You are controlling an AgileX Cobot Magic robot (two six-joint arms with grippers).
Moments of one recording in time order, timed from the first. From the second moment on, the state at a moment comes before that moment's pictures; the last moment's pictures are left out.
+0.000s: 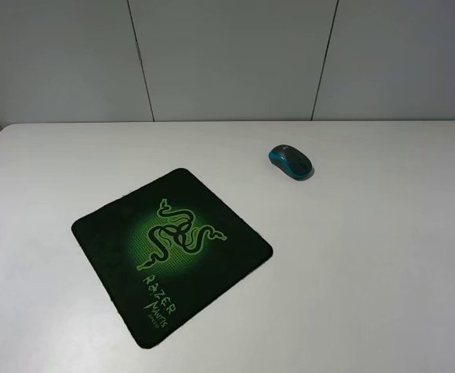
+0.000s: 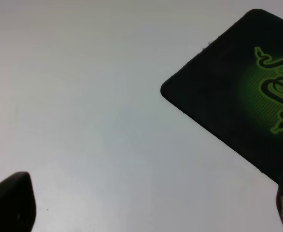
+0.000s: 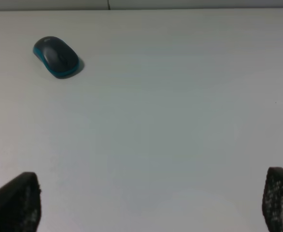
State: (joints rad) left arm 0.01 -0.01 -0.49 0.00 1.06 0.11; right arm 0.02 -0.01 -0.49 0.01 1.03 -0.02
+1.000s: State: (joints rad) left arm 0.01 -0.01 -0.49 0.00 1.06 0.11; right arm 0.02 -0.01 -0.49 0.01 1.03 -0.02
